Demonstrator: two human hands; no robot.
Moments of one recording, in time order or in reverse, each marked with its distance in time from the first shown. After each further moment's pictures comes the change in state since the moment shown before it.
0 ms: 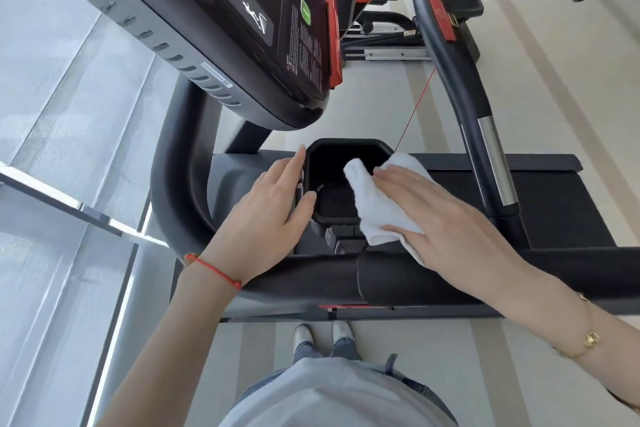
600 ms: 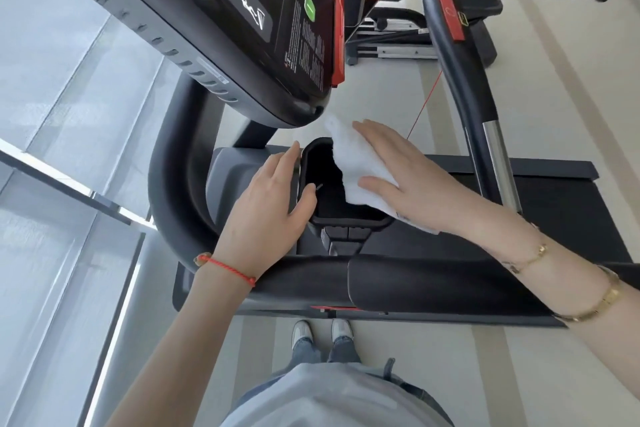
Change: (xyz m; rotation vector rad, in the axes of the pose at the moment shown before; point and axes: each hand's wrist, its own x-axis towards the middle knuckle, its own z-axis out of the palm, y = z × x) left_hand 0.008 0.005 0.018 0.028 0.191 -0.095; right_hand 0.072 0.036 0.011 0.164 -0.106 -0.003
